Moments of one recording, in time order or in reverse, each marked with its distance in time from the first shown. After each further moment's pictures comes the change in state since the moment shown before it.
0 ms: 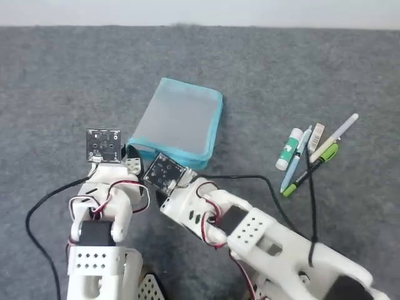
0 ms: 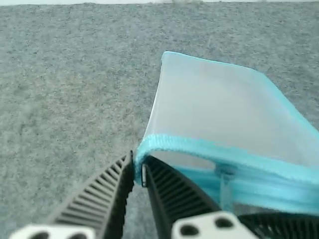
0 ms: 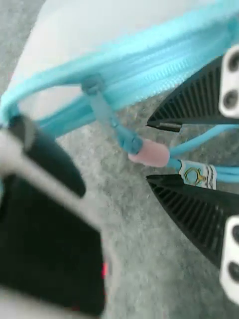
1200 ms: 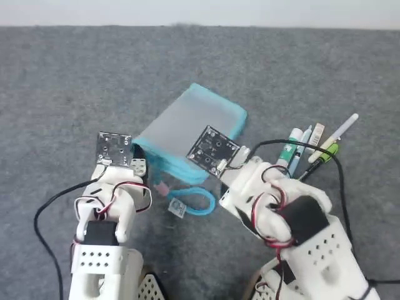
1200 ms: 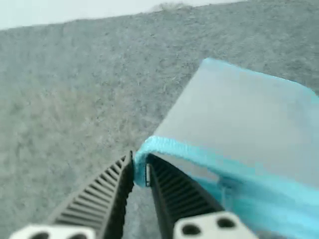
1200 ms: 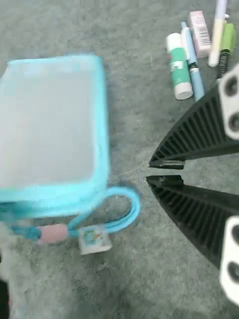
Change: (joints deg) left arm 1.2 0.0 4.7 -7.6 -4.4; right arm 18.2 -23.1 -30.0 67.8 15.0
